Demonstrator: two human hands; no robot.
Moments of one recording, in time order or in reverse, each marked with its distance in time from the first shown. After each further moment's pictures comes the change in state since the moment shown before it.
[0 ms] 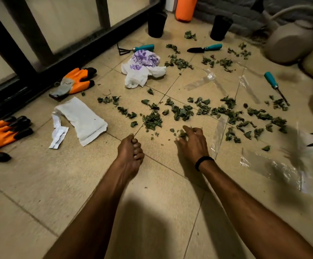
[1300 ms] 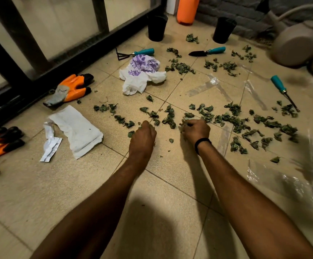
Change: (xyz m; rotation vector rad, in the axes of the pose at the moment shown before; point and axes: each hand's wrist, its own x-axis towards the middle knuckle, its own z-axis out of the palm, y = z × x) left_hand 0.067 -0.001 0.057 1.570 0.237 1.072; right_hand 0.094 -0.024 -0.013 0.314 0.149 0.226
